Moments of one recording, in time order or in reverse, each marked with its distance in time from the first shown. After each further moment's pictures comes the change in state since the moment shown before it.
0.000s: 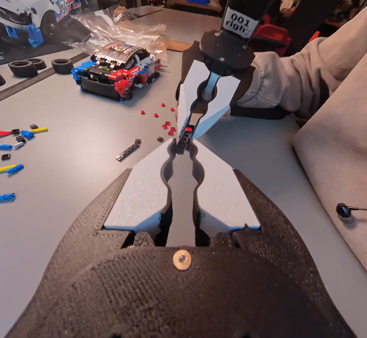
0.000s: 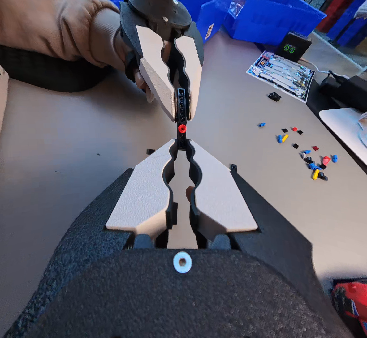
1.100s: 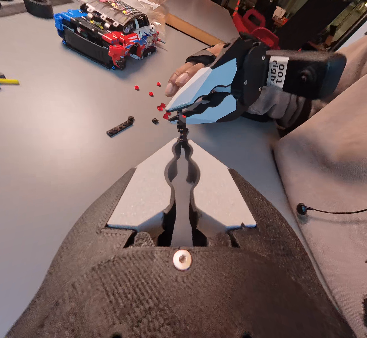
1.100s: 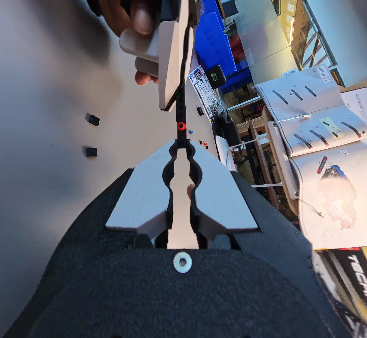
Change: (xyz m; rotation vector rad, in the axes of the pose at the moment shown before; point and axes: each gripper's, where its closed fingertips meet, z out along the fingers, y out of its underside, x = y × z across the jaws) left arm -0.005 0.014 -0.005 -0.082 0.064 -0.230; right arm 0.027 0.000 0.005 -0.124 0.423 -0.692
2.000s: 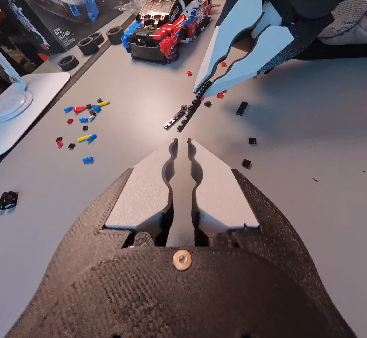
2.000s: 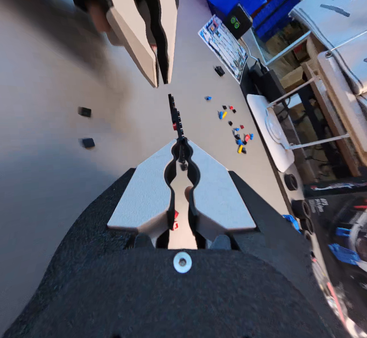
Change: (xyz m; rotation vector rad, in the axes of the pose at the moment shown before) left arm -0.040 0.007 -0.008 -0.126 -0.400 0.412; right arm -0.003 0.035 -0.001 -0.151 -0.140 0.329
